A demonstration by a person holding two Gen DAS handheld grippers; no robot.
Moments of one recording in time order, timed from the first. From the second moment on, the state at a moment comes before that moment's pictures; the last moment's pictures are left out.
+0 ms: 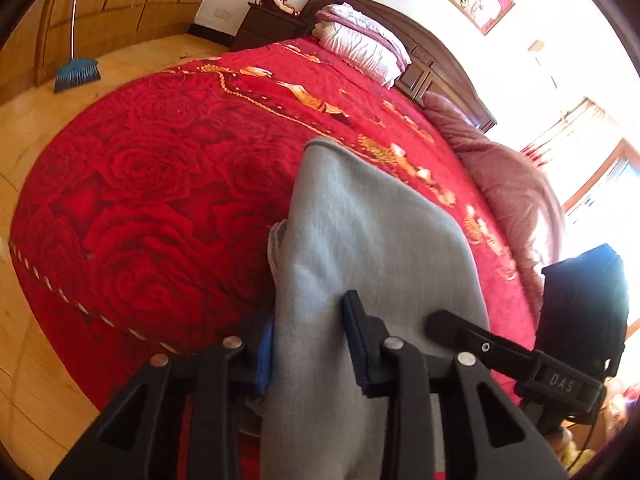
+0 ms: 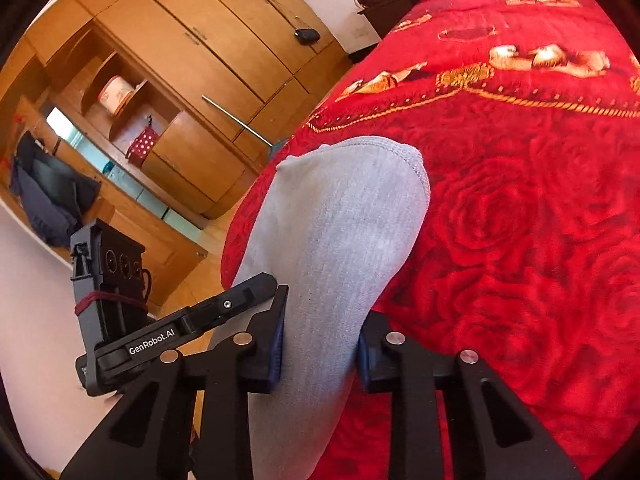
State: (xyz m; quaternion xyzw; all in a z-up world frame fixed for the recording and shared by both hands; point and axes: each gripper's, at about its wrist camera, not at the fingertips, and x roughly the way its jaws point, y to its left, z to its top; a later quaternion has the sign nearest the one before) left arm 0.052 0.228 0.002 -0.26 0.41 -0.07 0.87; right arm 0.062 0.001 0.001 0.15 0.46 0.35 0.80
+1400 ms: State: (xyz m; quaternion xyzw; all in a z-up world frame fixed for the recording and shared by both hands) left arm 0.132 -0.018 0.043 -0.16 0.43 -0.20 0.86; right arm 0.098 -0.218 0.038 0.16 0.40 0.28 0.86
